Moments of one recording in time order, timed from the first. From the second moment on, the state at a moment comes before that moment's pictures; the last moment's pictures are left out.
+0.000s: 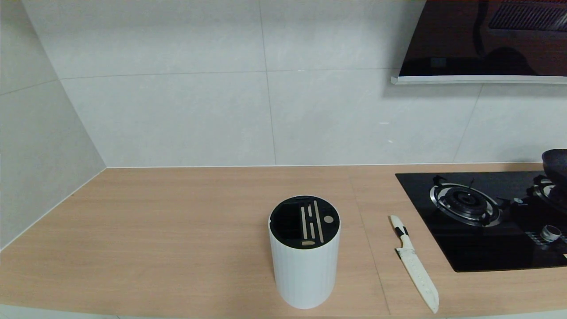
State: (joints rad) left arm 0.00 0.00 0.00 0.00 -0.01 0.00; right arm 0.00 0.00 0.00 0.01 -0.02 0.01
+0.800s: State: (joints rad) left arm 0.00 0.00 0.00 0.00 -0.01 0.00; right arm 0.00 0.01 -0.05 -0.04 0.00 0.01
